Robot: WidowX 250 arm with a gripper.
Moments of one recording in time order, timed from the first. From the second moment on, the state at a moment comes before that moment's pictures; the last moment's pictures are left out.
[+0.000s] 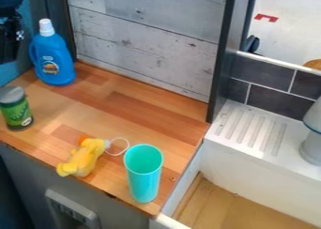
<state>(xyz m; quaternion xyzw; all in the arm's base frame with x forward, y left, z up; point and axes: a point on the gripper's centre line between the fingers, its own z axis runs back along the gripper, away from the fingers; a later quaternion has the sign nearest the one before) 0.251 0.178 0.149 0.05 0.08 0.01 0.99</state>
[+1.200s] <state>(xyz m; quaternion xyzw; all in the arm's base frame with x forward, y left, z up) 0.220 0.251 0.093 0.07 0.17 0.02 0.98</state>
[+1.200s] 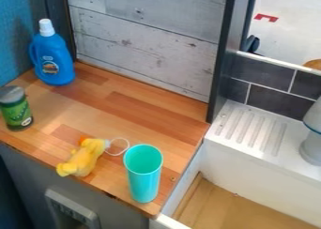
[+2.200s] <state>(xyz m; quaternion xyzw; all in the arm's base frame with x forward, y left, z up) 0.220 0.265 0.060 0.10 0.18 -0.03 0.98</state>
